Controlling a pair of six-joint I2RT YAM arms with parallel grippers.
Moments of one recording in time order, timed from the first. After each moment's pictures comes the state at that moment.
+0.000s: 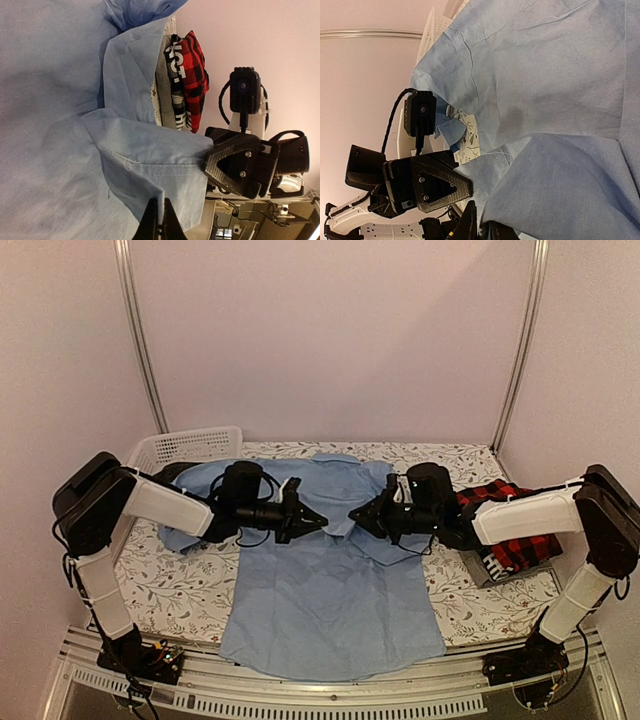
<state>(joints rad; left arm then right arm) -0.67 1.85 0.90 0.54 0.69 -1.17 0.77 1.65 0.86 0.37 -0.25 1.25</state>
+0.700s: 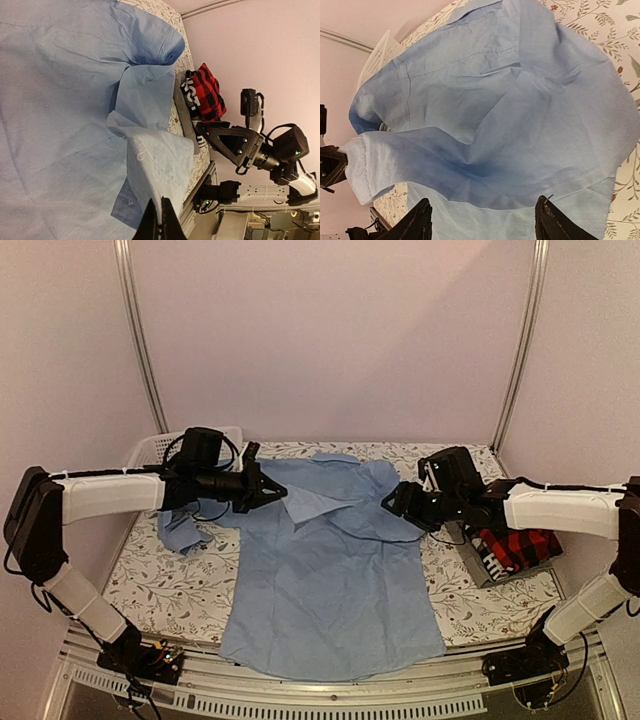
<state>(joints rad) -0.52 1.57 0.96 0.07 0.61 -0.87 0.68 1.47 0.90 -0.09 -0.06 0.87</state>
